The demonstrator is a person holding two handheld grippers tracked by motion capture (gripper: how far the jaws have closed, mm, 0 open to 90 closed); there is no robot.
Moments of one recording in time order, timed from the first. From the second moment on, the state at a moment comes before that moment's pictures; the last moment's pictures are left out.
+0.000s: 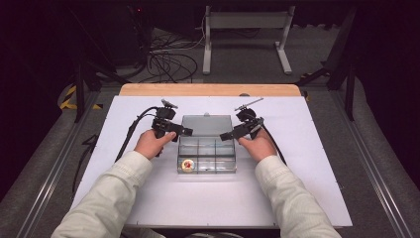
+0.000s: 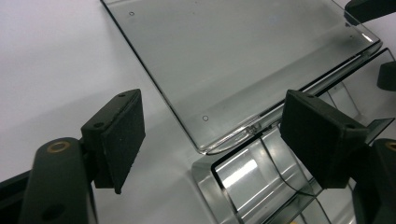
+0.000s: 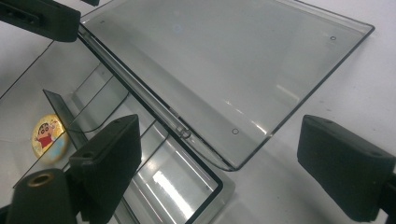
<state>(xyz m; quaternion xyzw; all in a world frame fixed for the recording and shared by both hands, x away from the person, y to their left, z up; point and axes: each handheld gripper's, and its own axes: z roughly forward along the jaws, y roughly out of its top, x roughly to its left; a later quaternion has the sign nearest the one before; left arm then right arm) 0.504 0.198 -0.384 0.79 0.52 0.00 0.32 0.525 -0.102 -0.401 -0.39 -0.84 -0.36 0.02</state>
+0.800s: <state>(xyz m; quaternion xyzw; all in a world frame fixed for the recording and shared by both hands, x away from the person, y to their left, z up) 0.510 0.192 -0.396 0.78 0.53 -0.03 0.32 0.527 -0.096 -0.408 -0.39 -0.85 -0.36 0.04</state>
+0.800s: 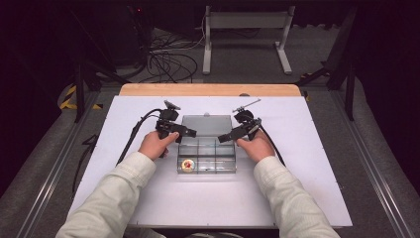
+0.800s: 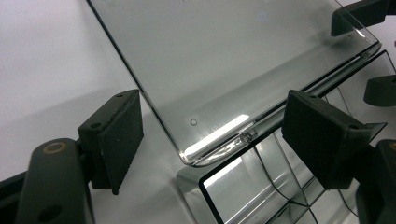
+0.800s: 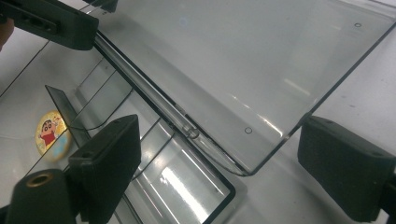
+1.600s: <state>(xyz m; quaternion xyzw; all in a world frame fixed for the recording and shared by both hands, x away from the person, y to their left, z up) 0.513 0.193 -0.399 0.78 0.53 -0.06 0.32 0.525 -0.094 -0.408 -0.39 -0.85 -0.35 0.04</state>
